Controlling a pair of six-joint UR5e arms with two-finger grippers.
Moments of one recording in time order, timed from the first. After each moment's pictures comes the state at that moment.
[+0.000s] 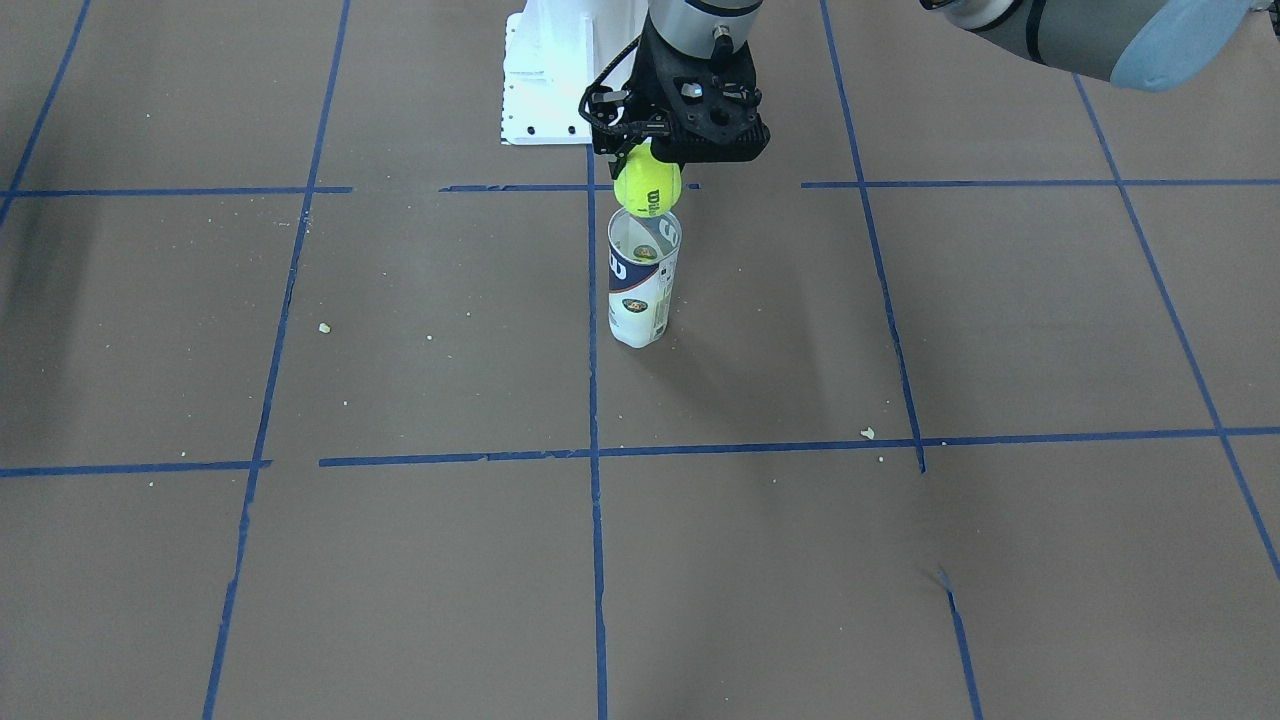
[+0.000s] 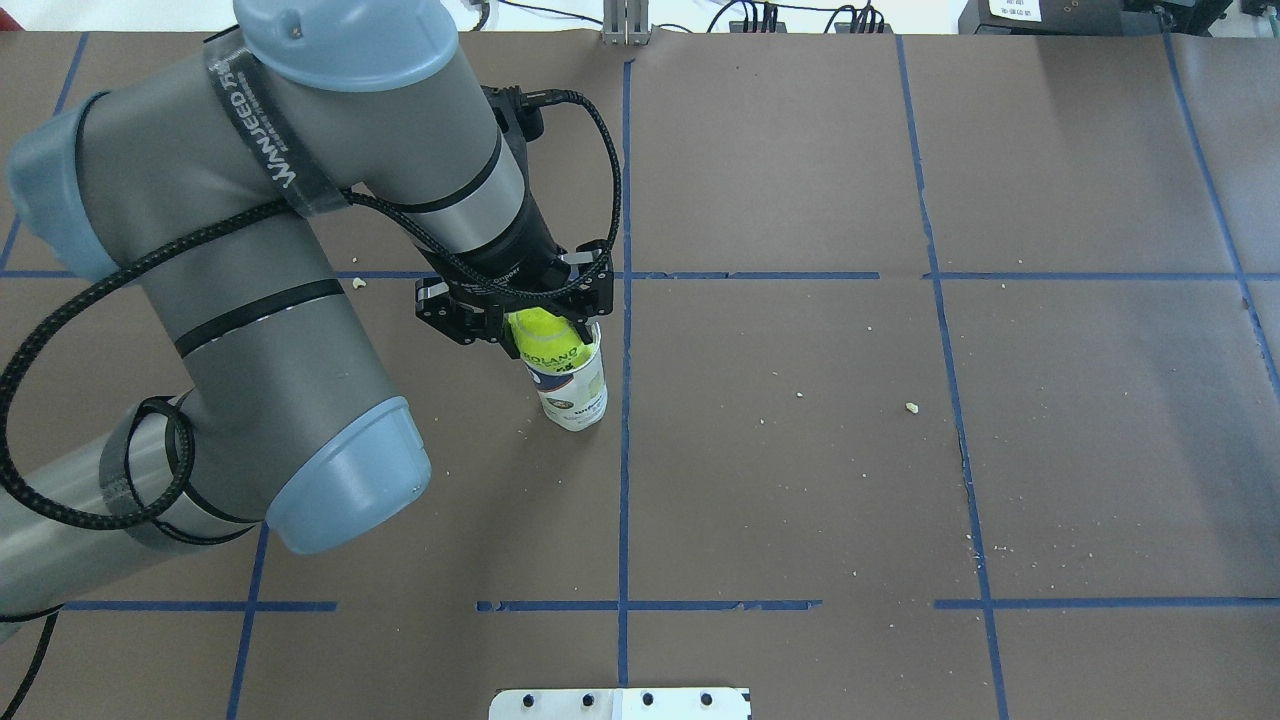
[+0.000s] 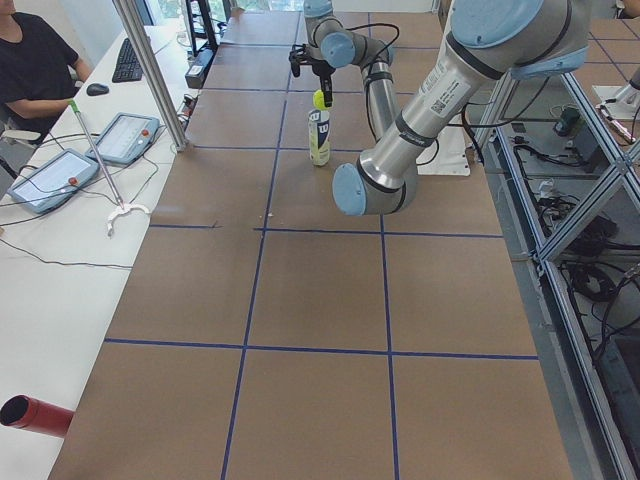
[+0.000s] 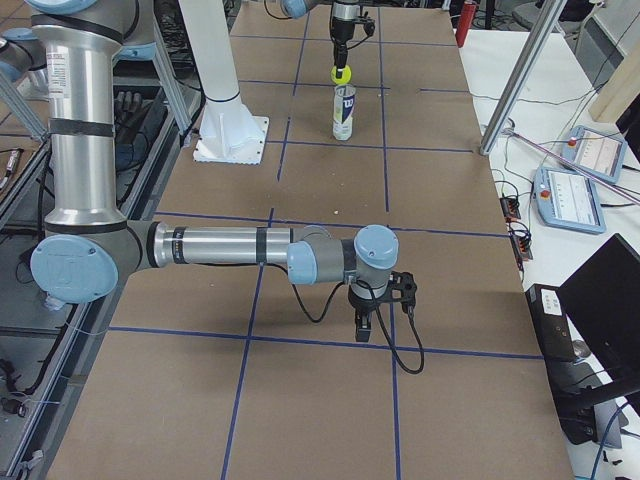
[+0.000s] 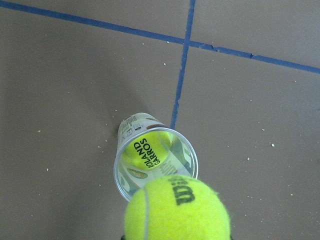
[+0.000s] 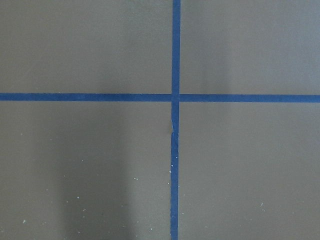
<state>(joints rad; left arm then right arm) -0.67 -2.41 -1.93 -1.21 -2.16 -1.29 1.46 -1.60 1.62 -1.49 2.30 0.16</state>
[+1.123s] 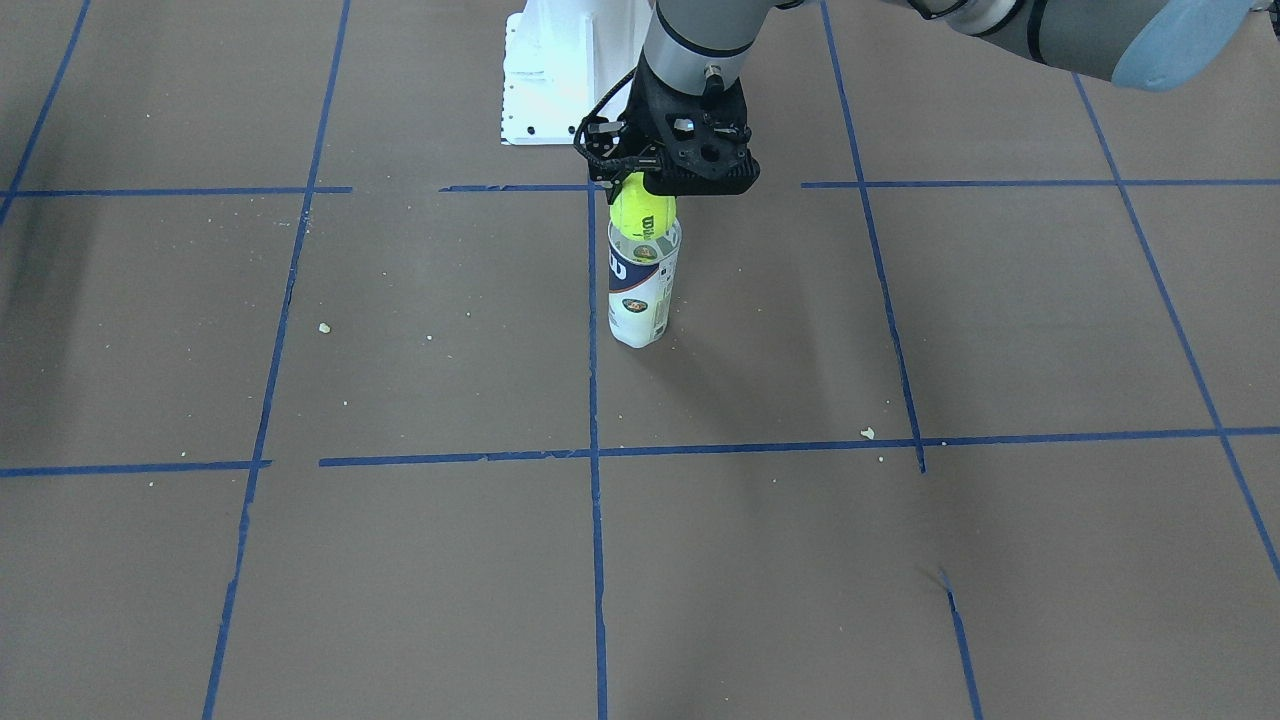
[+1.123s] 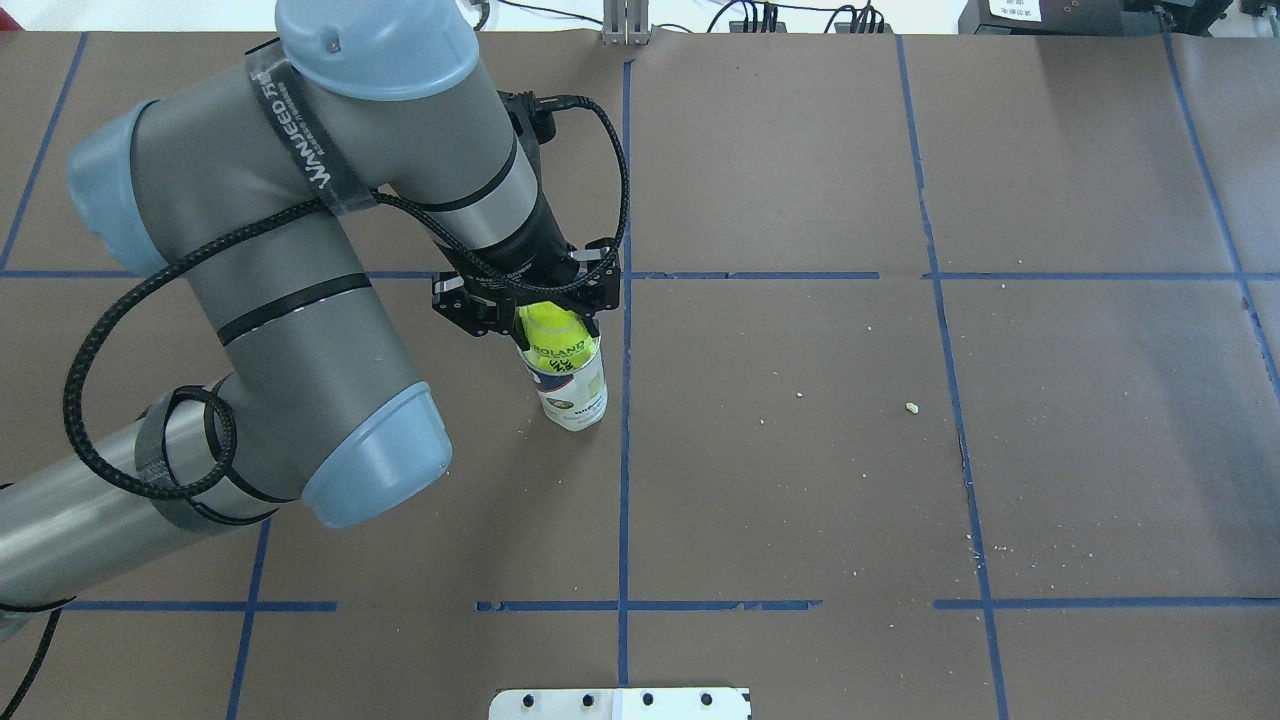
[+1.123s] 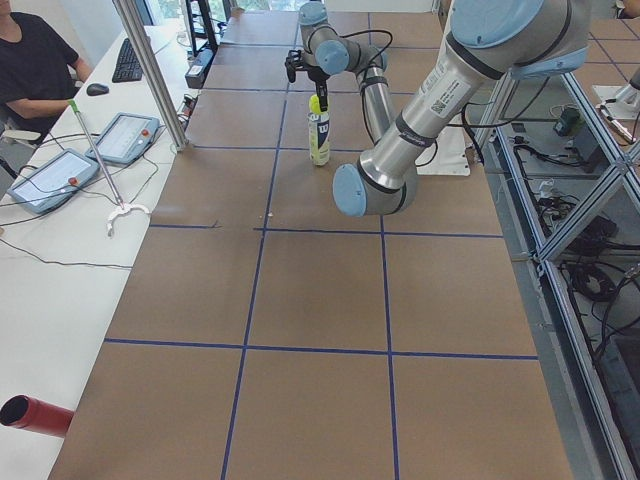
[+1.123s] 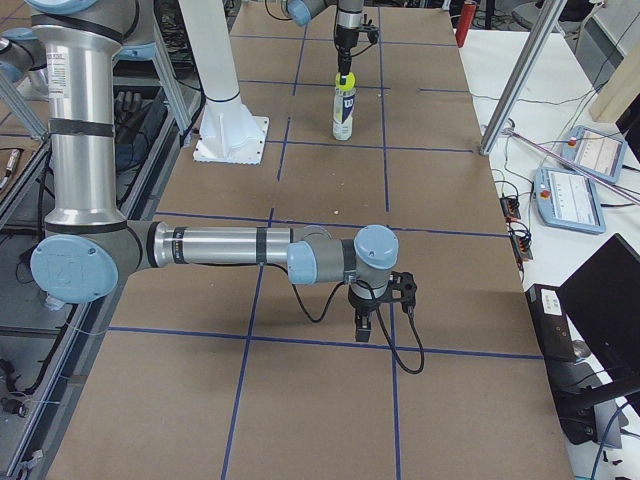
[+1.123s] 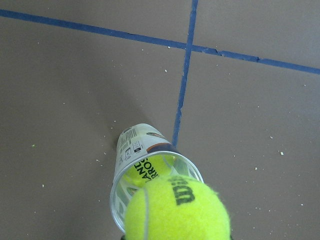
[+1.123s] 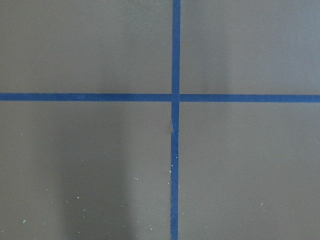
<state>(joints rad) -0.67 -2.40 -1.87 -1.28 -2.16 -1.27 1.46 -1.60 1.62 -1.49 2.30 0.16</state>
